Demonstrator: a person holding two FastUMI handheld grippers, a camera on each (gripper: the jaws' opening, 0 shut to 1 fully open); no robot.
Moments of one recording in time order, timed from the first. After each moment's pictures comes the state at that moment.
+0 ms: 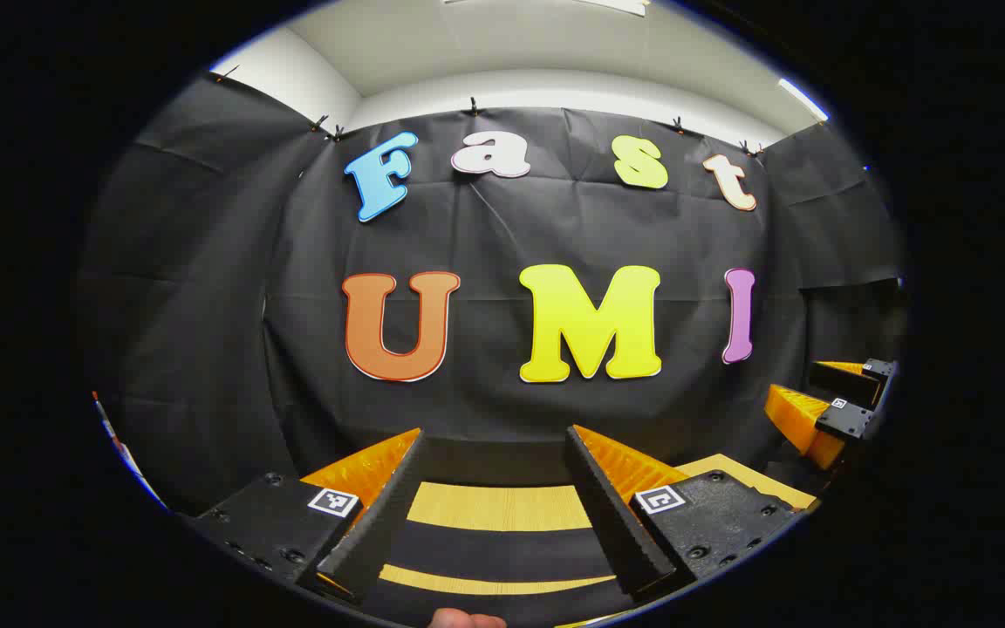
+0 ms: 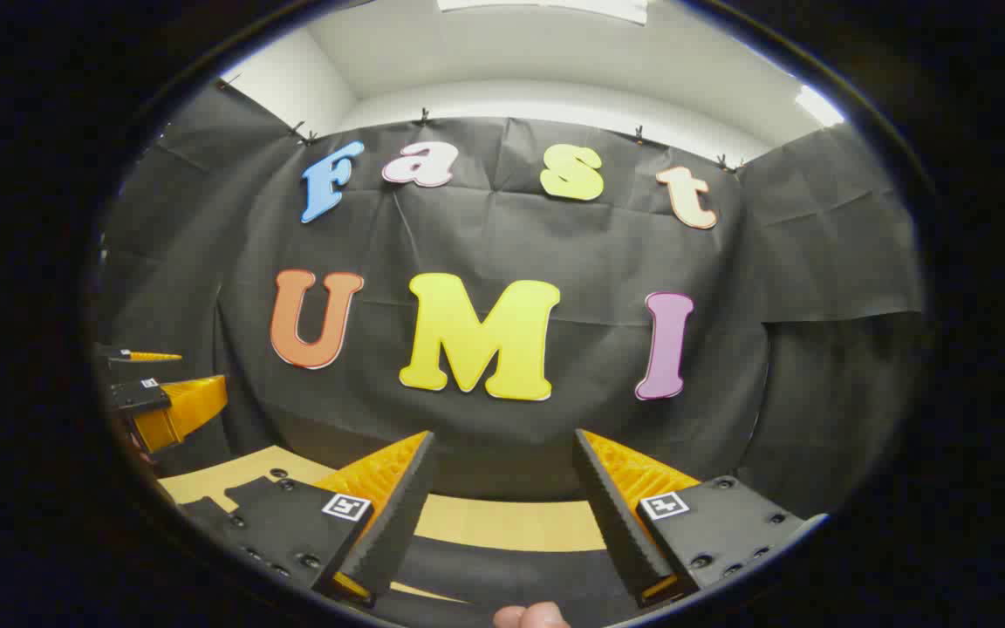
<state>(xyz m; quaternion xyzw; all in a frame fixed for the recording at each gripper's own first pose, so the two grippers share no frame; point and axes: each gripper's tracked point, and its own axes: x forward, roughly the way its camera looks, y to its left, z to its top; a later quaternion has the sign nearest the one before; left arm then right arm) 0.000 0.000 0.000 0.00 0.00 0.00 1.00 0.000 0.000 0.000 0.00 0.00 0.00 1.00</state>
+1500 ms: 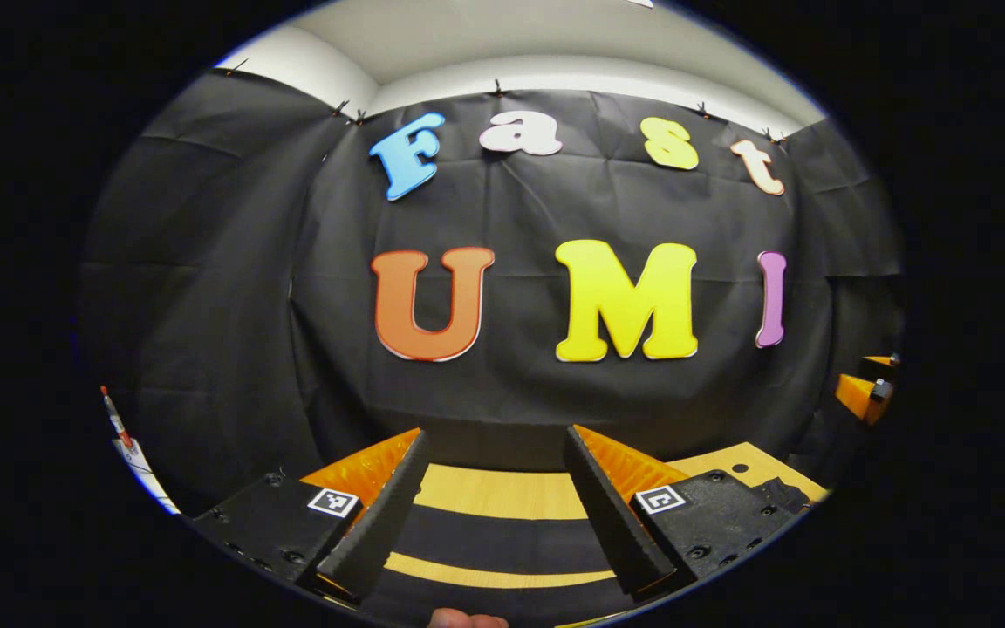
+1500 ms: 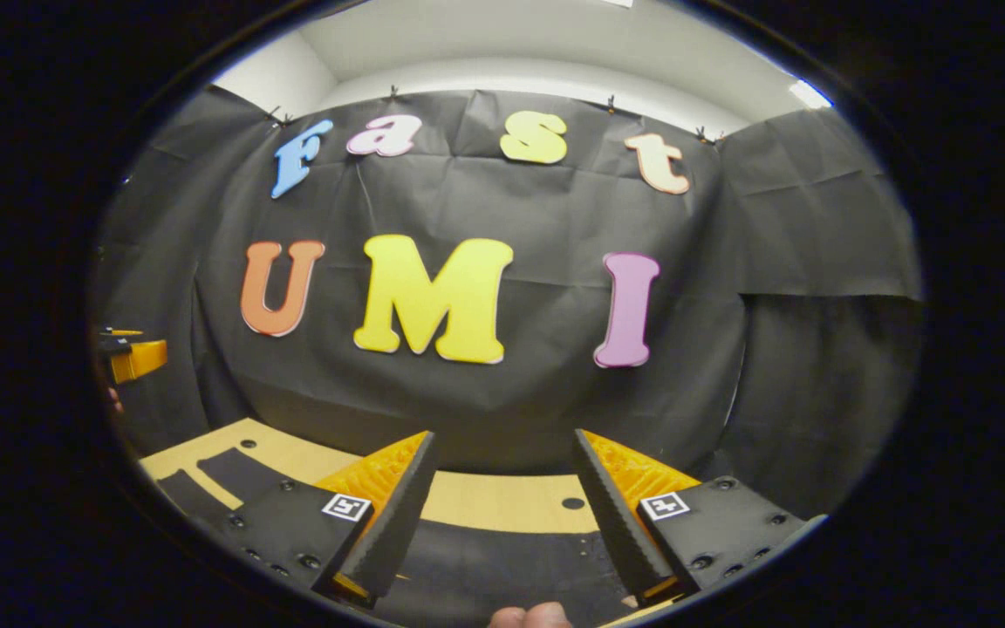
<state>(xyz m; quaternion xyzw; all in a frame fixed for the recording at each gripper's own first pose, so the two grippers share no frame) 0.013 0.064 -0.048 -0.02 0.06 0.06 1.00 0.005 -0.118 -0.064 0.00 0.07 -0.04 1.00</state>
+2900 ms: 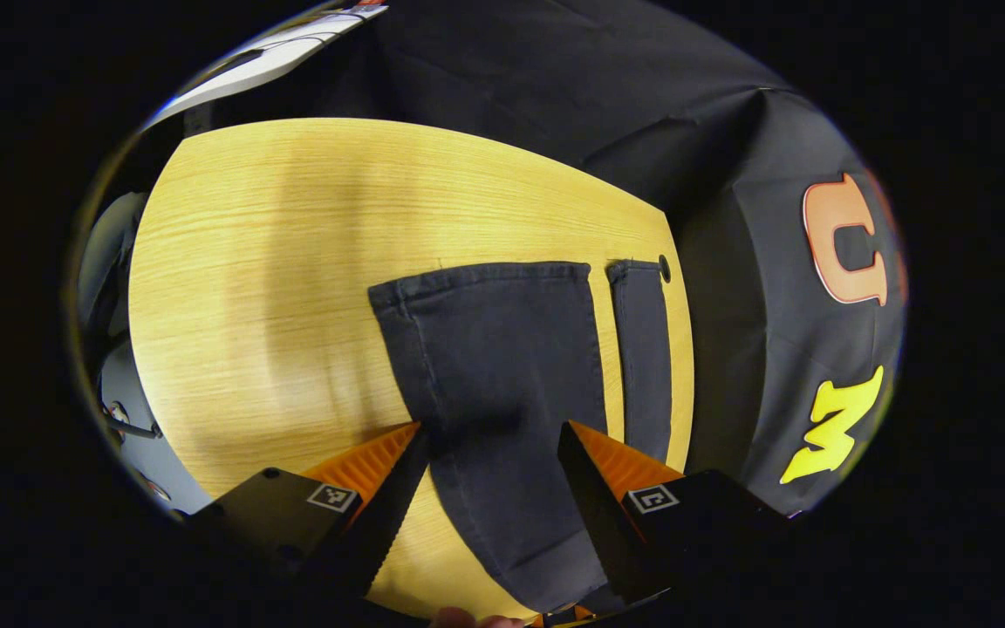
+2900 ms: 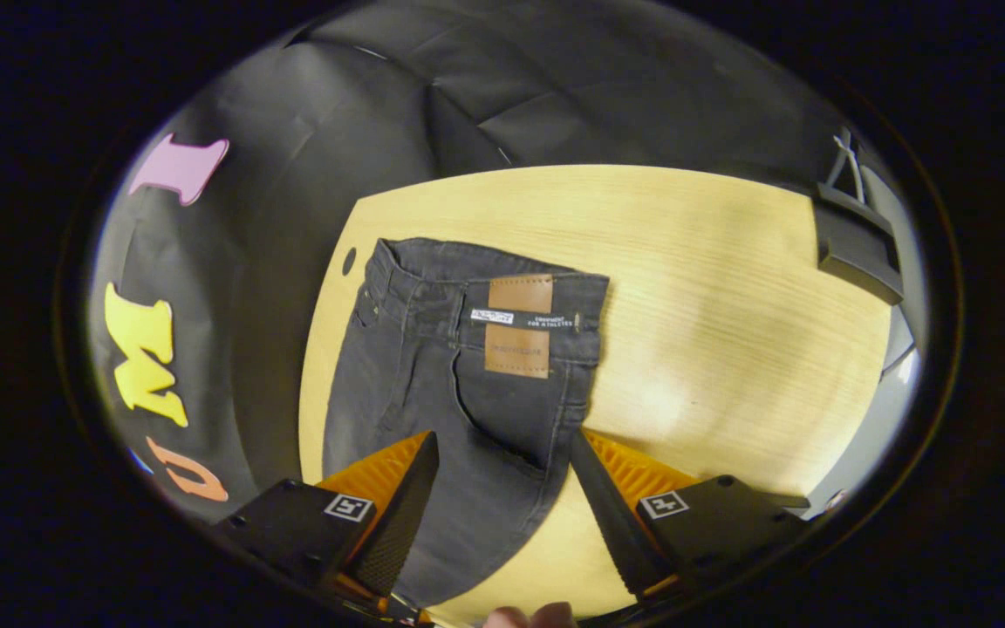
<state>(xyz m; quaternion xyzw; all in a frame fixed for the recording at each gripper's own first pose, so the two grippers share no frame) -0.105 0.143 -0.342 -0.56 0.36 0.27 0.69 -0.094 -0.240 -0.402 0.55 0.42 -0.24 0.68</state>
